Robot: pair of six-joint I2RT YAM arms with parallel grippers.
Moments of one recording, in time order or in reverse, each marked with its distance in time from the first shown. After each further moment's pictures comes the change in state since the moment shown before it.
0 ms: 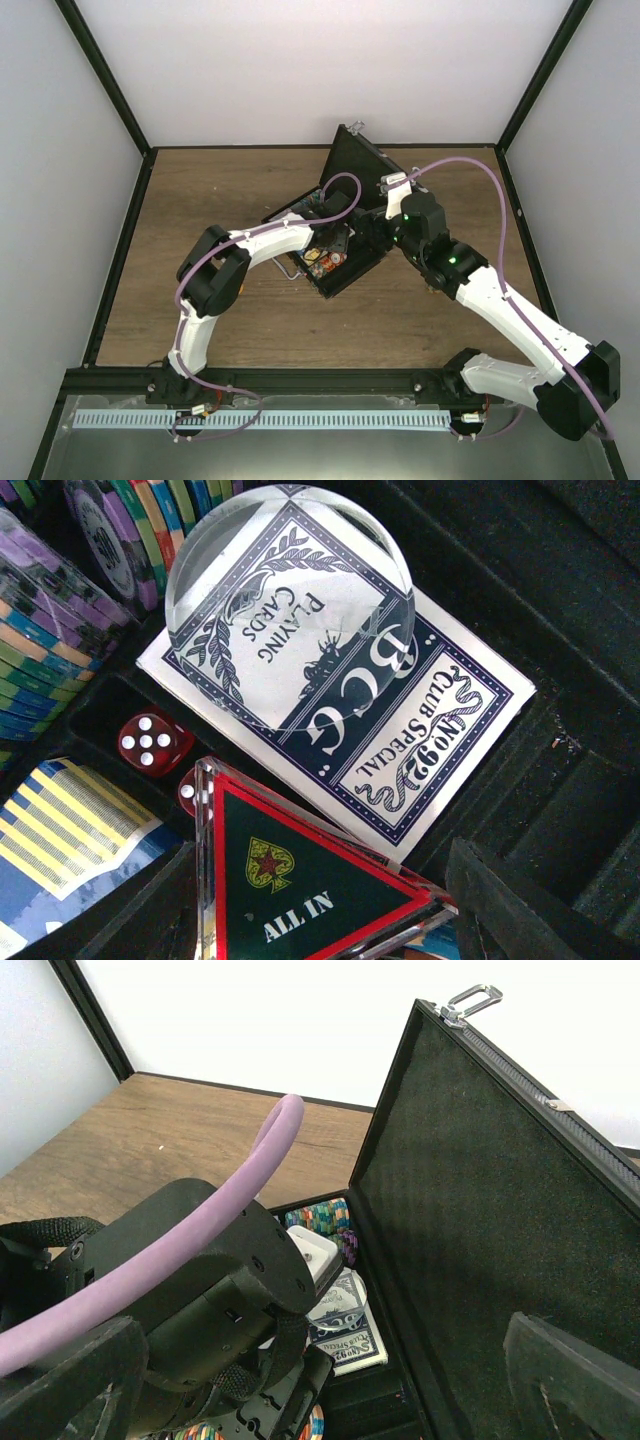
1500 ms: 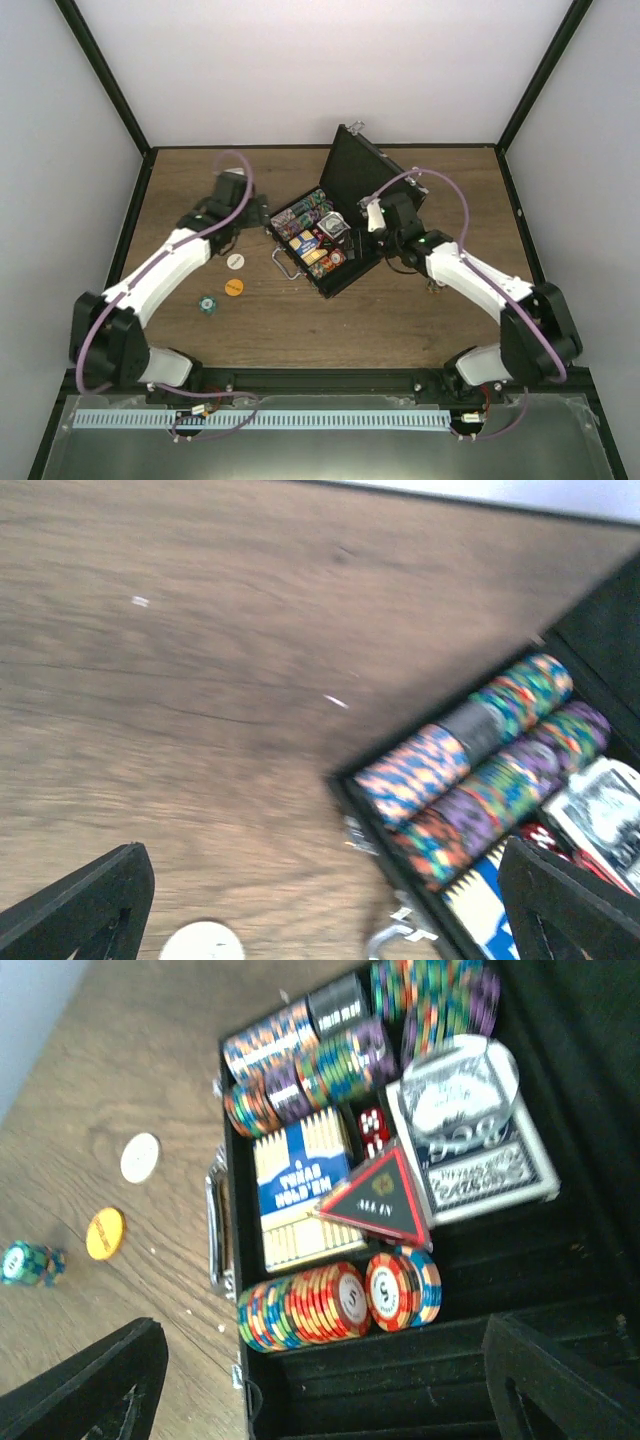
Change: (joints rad) left arm 0.309 -0.642 -0.441 0.121 -0.071 0.120; right arm -0.101 0.256 -0.044 -0.008 -0.416 0.149
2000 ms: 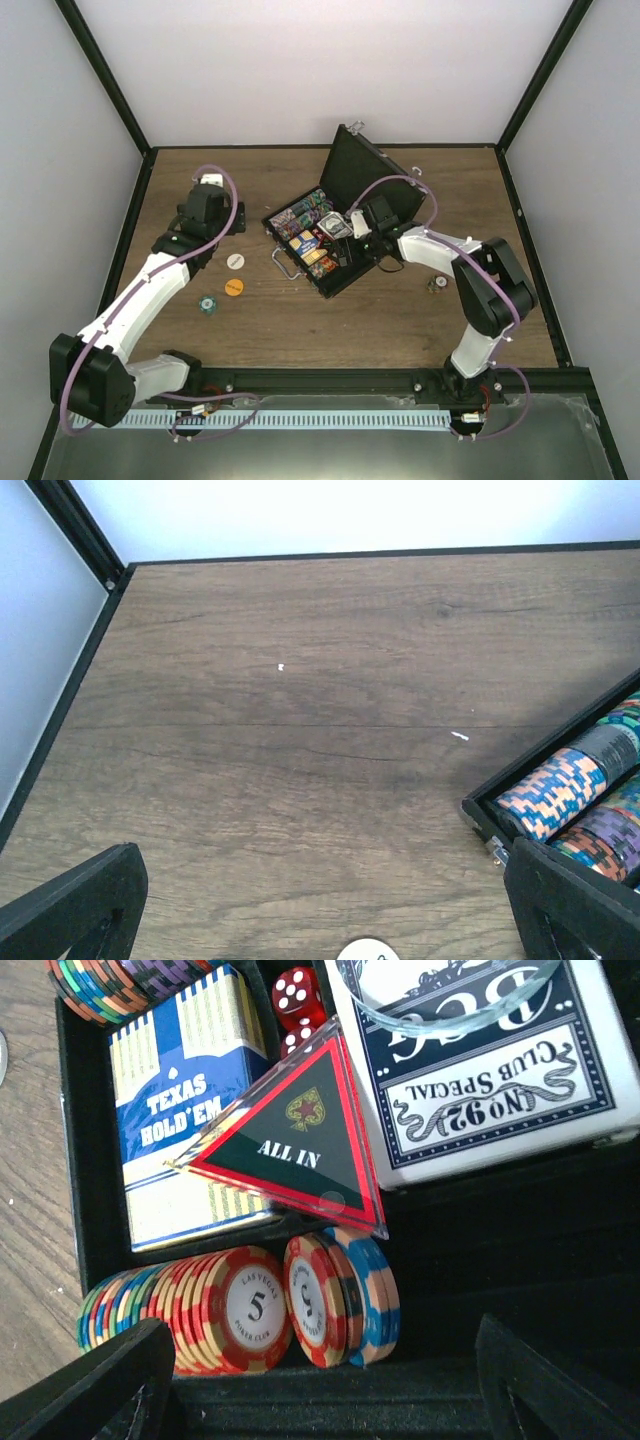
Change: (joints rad) left arm 0.122 -0.255 -0.162 0.061 -0.127 0.249; right arm -0.001 0.359 0.092 -0.030 -0.046 -0.079
